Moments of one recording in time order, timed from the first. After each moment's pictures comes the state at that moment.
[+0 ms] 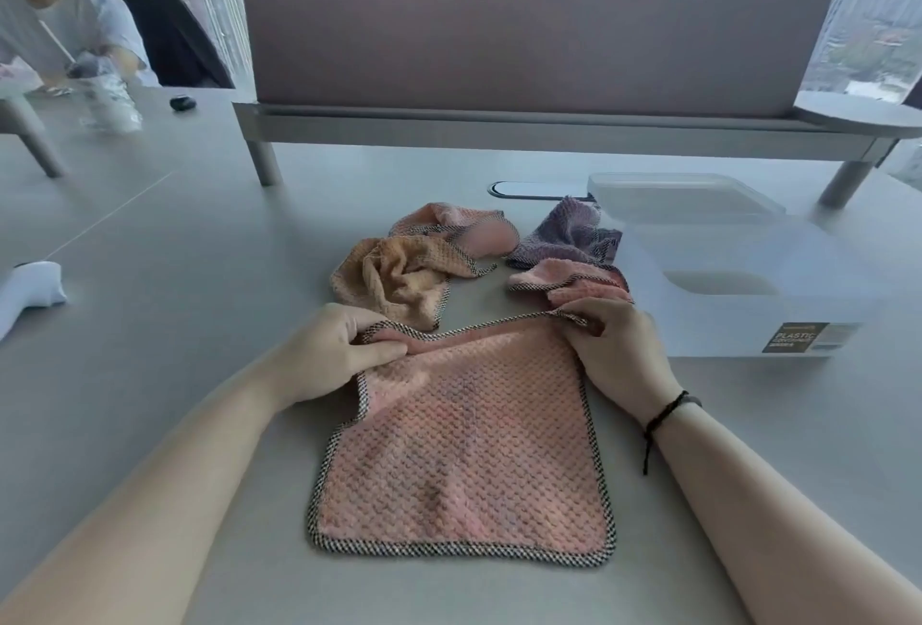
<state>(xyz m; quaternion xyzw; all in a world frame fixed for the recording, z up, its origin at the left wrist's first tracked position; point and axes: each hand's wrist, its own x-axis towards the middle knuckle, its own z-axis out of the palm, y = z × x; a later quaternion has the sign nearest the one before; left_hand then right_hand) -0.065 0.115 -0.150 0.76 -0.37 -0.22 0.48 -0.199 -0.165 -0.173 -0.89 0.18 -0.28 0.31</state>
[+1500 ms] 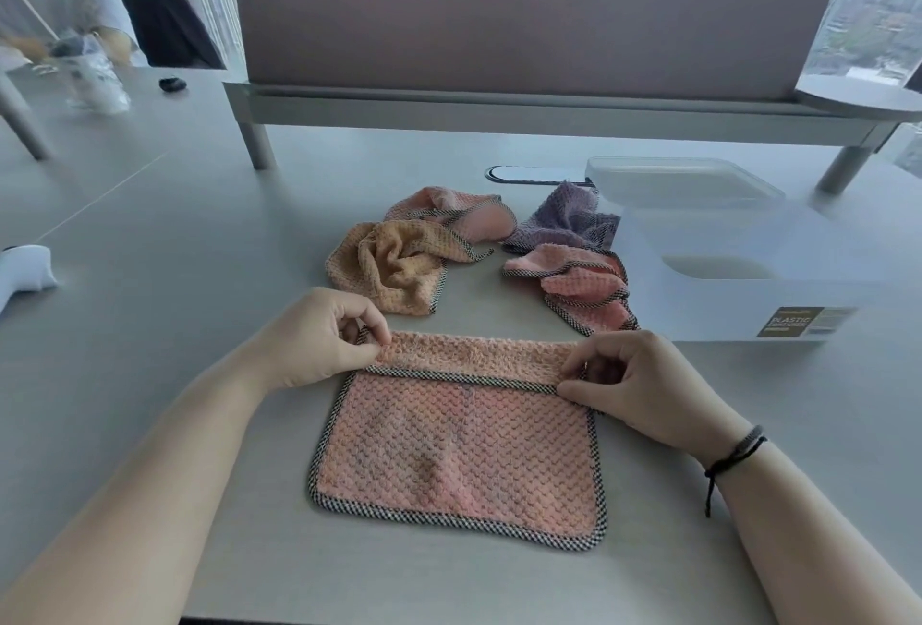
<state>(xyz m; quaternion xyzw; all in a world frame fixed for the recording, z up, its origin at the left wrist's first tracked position) -0.054 0.127 -0.158 0.83 -0.37 -0.14 0.40 -0.256 -0.162 -0.160 -0.92 0.09 -0.11 0.37</state>
